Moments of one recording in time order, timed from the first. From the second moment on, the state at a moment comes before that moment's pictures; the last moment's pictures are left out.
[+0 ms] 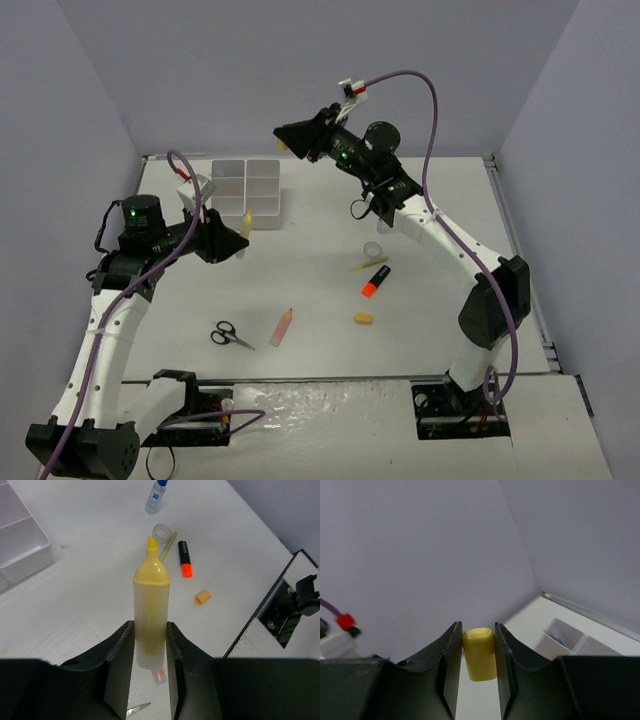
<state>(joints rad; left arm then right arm) -0.10 0.98 1.11 -0.59 0.79 -0.05 0.59 1.74 1.62 0.41 -0.38 0.56</state>
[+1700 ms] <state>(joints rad) -0.10 0.98 1.11 -0.16 0.81 -0.39 0.67 1.95 1.67 1.02 -0.63 1.04</state>
